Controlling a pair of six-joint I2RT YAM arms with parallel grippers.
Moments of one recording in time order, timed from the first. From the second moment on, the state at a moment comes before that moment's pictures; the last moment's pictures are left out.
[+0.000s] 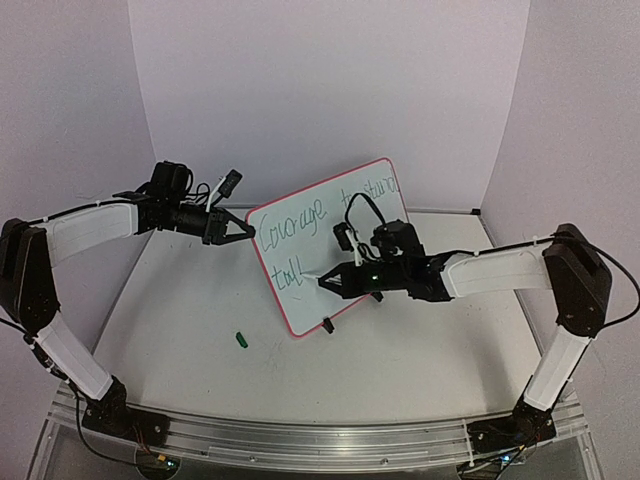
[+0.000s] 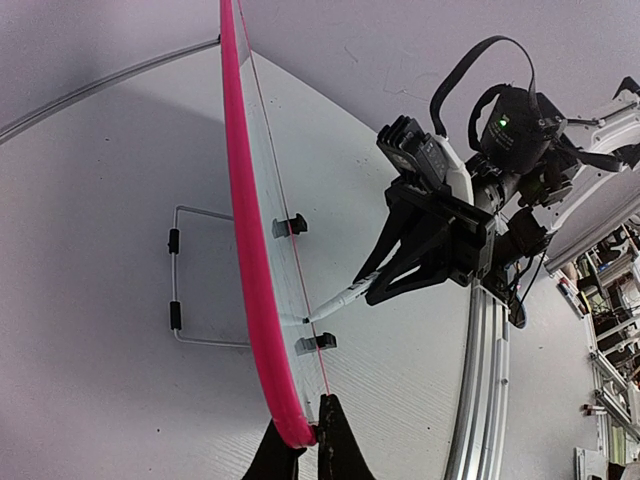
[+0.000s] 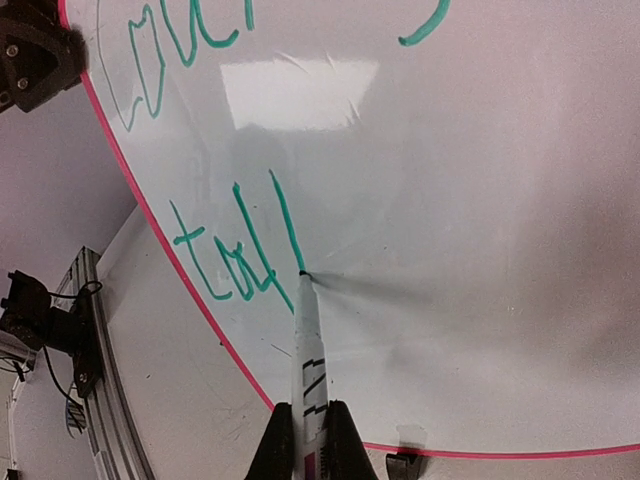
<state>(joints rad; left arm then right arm) -0.36 1.57 1.21 -0.31 0.94 0.10 0.79 1.77 1.05 0.21 -0.34 0.41</state>
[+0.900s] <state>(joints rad) -0.36 1.57 1.21 -0.31 0.94 0.10 0.79 1.67 1.04 0.17 -0.25 0.41</state>
